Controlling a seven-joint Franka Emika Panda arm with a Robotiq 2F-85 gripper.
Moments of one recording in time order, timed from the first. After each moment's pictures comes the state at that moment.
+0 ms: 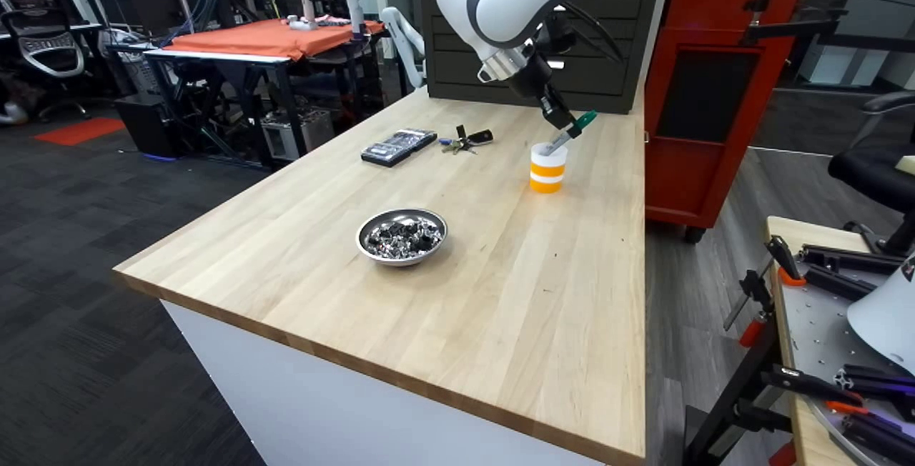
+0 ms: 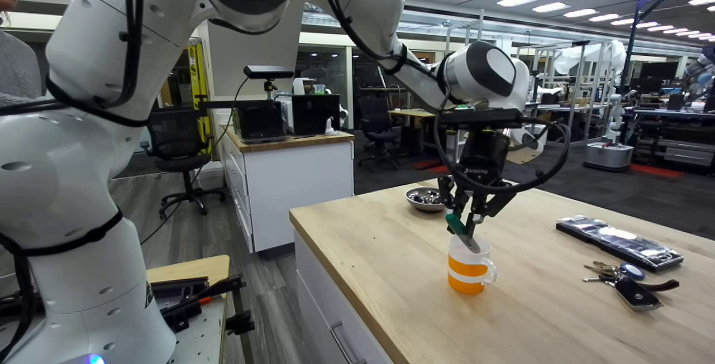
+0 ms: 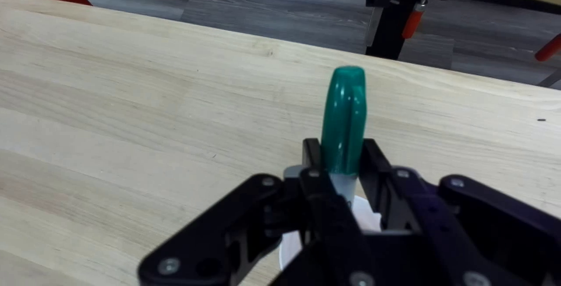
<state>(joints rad) -0.02 0.61 -0.03 -1.47 -0.38 1.45 -0.34</state>
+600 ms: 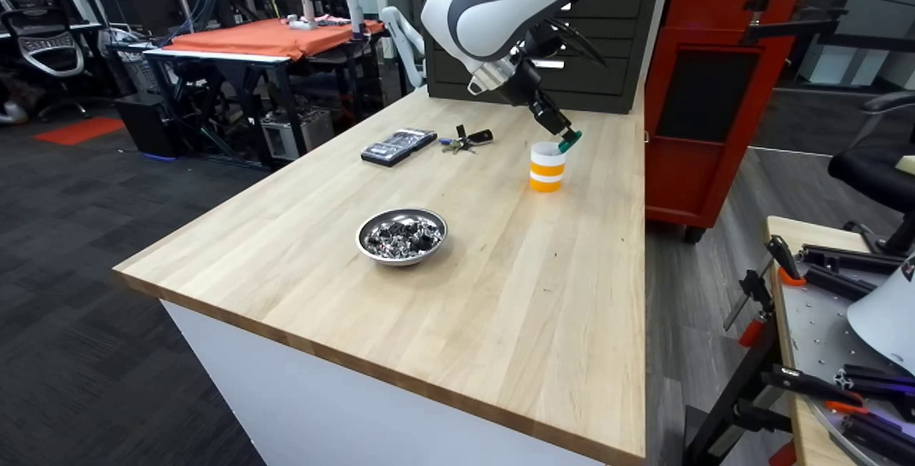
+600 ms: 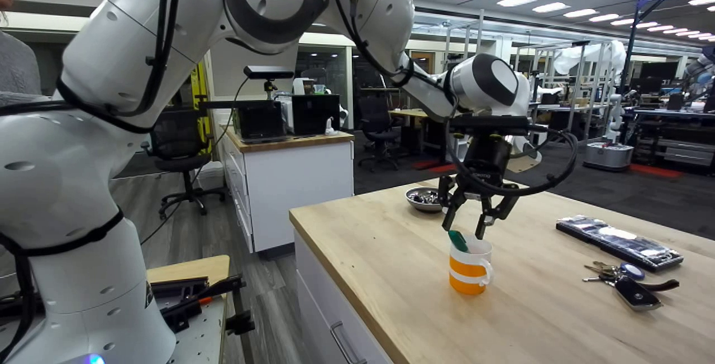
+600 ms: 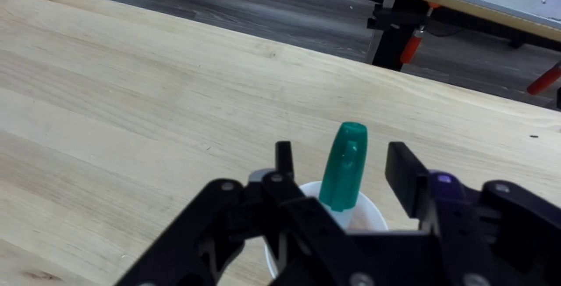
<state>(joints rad) 0.00 0.72 -0.02 -1.33 -0.41 1.34 -0.42</state>
